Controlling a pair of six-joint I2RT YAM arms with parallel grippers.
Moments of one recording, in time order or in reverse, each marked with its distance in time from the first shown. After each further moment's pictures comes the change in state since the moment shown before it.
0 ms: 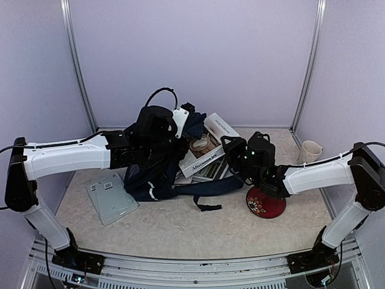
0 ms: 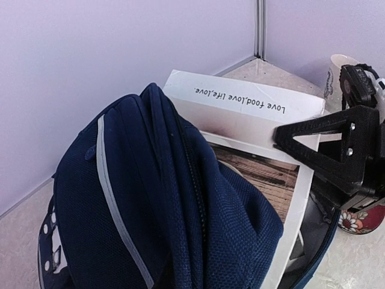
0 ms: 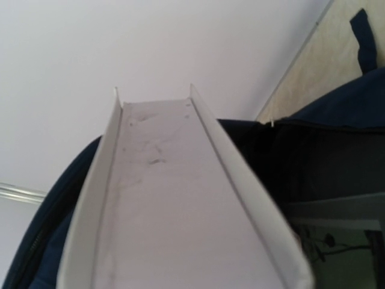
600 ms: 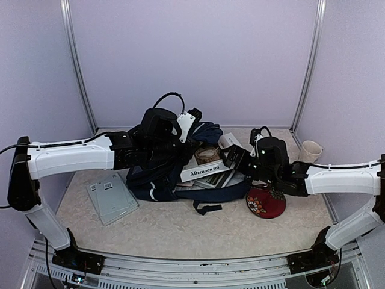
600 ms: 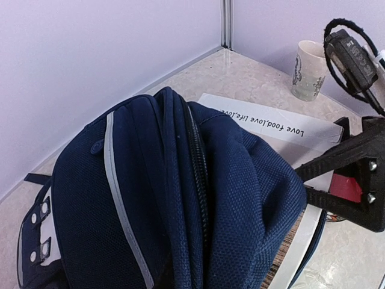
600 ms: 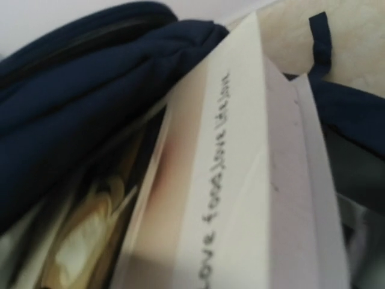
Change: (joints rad) left arm 0.003 0.031 0.015 -0.017 0.121 -0.021; right arm -0.003 -0.210 -0.037 -0.409 -0.158 -0.480
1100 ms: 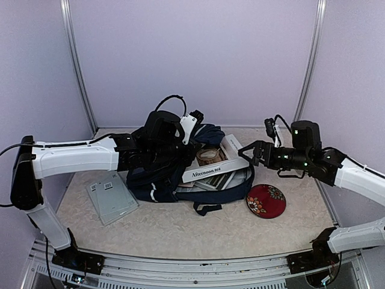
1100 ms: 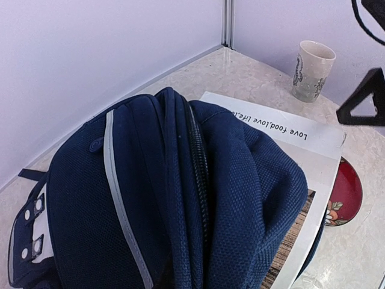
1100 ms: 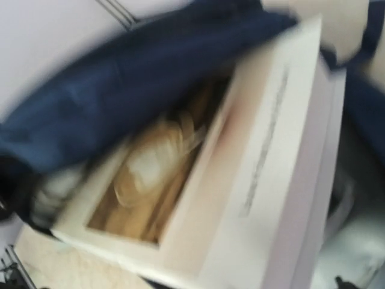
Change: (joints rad) left arm 0.000 0.032 0.000 0.025 -0.007 -0.034; right arm -0.249 -0.287 0.047 -0.407 -0.539 -0.284
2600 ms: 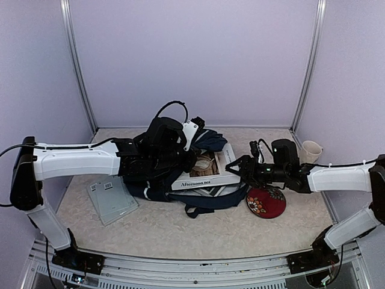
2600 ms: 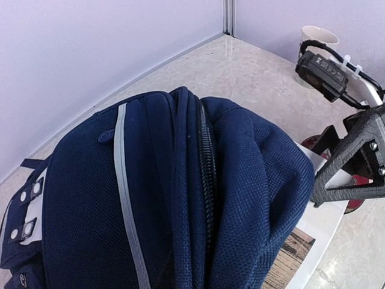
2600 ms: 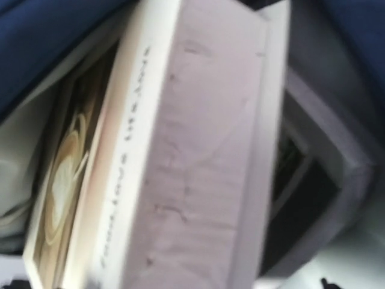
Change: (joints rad) left arm -0.026 0.000 -0.034 -0.008 -0.042 0.001; right arm -0.005 0.275 -0.178 0.433 -0.147 0.284
